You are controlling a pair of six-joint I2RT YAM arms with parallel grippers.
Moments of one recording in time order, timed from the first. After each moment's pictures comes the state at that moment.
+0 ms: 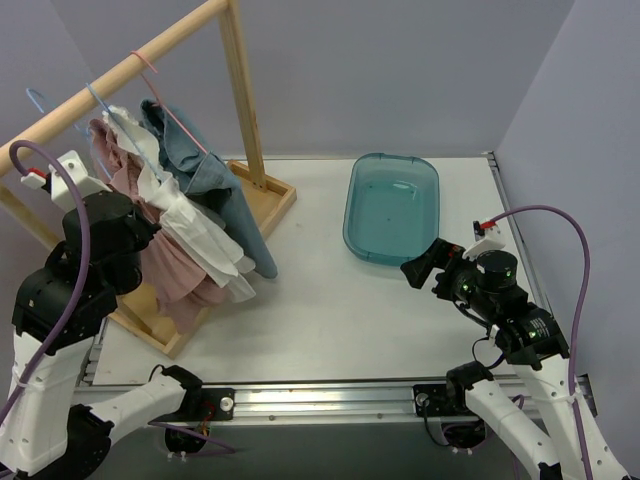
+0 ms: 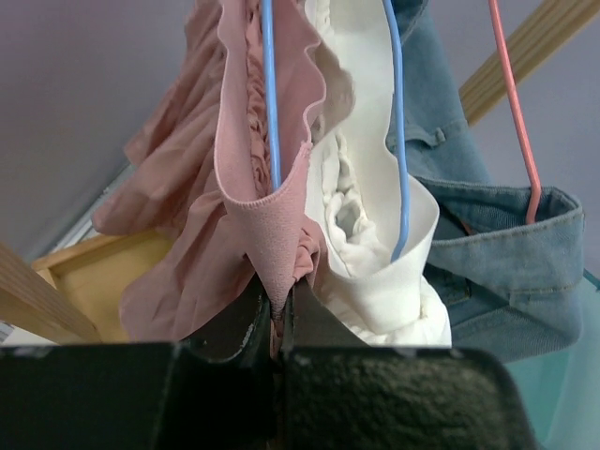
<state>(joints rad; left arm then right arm) -0.54 1.01 1.74 -1.13 -0.86 -0.65 0.34 0.62 0.86 -0.73 -0.05 0.62</state>
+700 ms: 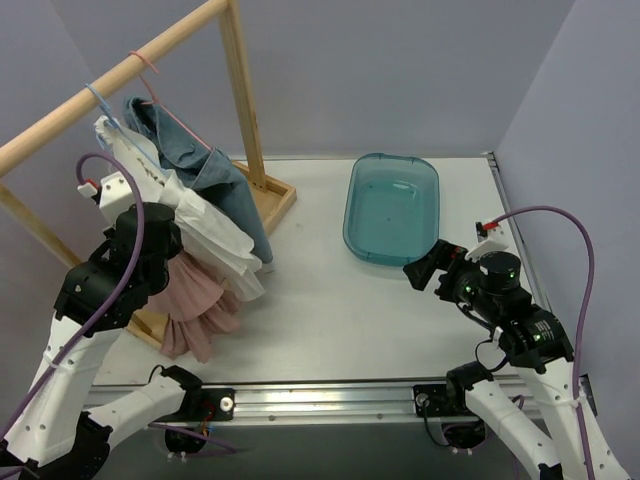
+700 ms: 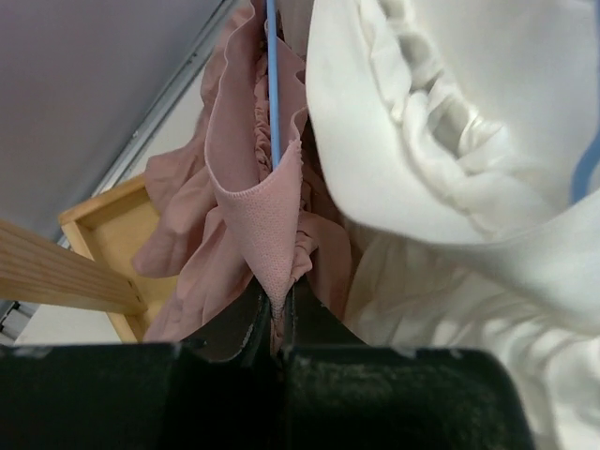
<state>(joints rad) -0.52 0.98 1.51 -1.12 -0.83 -0.65 0.34 0.61 0.89 -0.77 -0.04 0.61</state>
